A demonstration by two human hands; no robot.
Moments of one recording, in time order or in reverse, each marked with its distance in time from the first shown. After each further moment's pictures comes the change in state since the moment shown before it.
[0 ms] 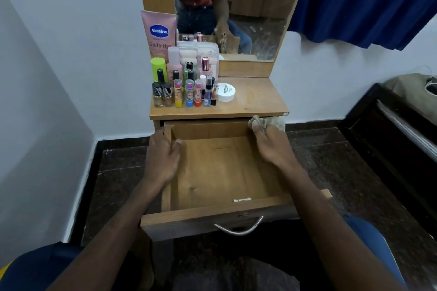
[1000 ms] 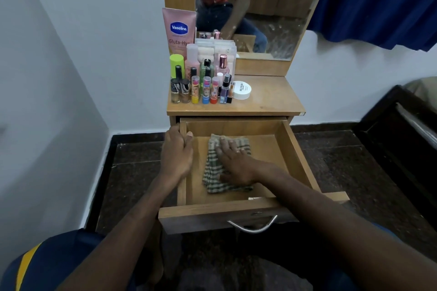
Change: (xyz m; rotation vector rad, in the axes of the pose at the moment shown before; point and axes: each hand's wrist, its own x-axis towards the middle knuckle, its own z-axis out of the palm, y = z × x) left_hand -0.005 0.003 0.006 -0.051 0.084 -0.021; right_hand 0.006 -0.011 0.087 -0.680 -0.732 -0.456
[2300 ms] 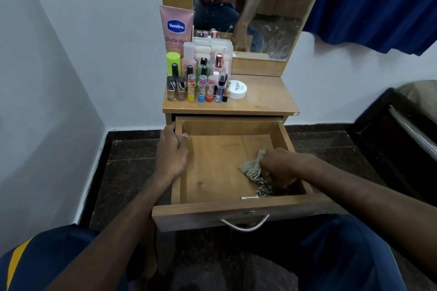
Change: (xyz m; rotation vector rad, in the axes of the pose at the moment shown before) left_hand -0.008 0.002 0.001 -0.078 0.031 -0.010; right_hand -0.052 0.080 -0.018 -0.425 -0.201 0.019
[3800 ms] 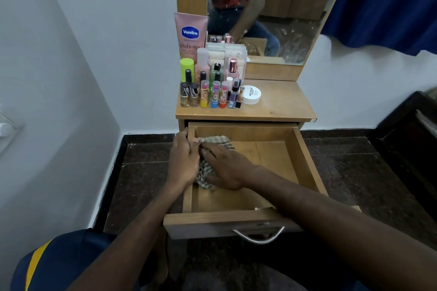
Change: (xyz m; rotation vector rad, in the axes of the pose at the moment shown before) left_hand -0.001 -0.001 -0.001 0.000 0.007 -0.001; right_hand 0.084 -0.103 -0.040 0.292 0.573 -0.178
